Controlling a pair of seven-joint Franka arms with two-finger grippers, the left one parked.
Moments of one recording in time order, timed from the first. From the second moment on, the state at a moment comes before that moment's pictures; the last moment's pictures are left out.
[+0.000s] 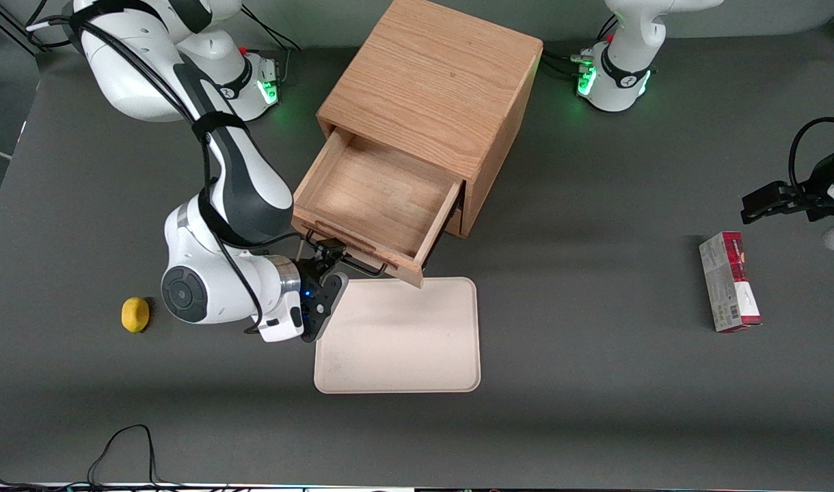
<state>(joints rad) 0.29 0.70 0.12 -1.18 0.34 1.69 -0.64</state>
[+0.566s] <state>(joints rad) 0.26 0.72 0.12 -1.15 0.34 1.69 -0.64</state>
